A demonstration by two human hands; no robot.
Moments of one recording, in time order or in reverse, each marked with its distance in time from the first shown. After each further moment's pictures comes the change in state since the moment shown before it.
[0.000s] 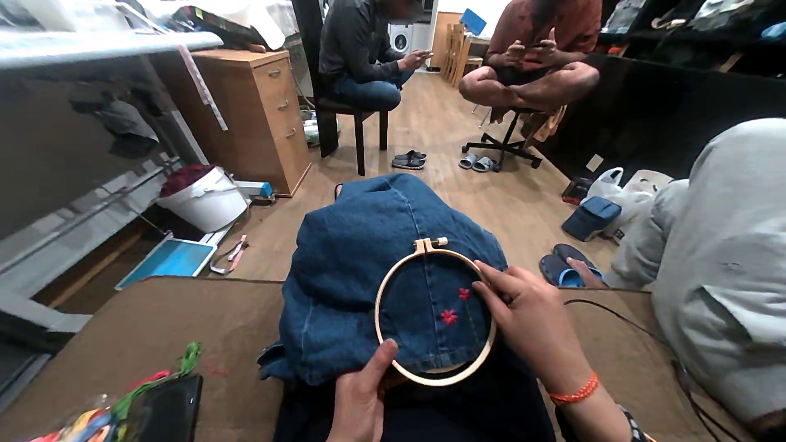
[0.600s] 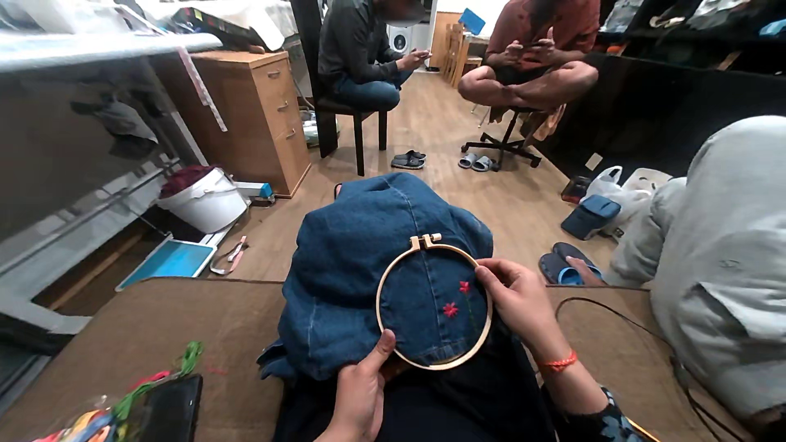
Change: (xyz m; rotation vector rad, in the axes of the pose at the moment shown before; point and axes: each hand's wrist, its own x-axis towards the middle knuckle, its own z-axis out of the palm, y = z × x) left_hand 0.010 0.002 0.007 0.041 0.032 -0.084; right_hand 0.010 0.016 0.014 0.493 -0.122 0.444
